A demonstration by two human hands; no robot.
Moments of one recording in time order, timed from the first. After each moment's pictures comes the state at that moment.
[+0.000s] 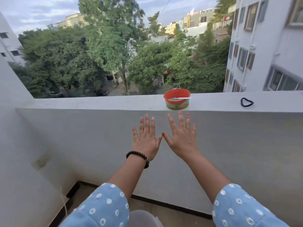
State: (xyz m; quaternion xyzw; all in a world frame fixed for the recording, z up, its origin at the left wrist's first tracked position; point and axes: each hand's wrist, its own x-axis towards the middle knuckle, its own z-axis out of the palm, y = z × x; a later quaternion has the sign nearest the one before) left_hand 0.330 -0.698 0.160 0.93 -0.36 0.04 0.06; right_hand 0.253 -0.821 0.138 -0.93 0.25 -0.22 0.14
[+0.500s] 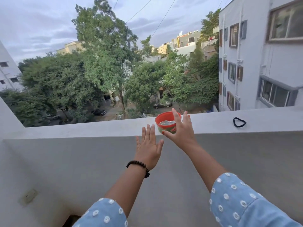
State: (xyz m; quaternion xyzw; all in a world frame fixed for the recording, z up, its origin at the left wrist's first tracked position) left_hand 0.354 -0.766 0.194 0.89 -0.41 0.03 0.19; right_hand 0.301 -0.917 0.184 -0.87 0.26 -0.32 0.28
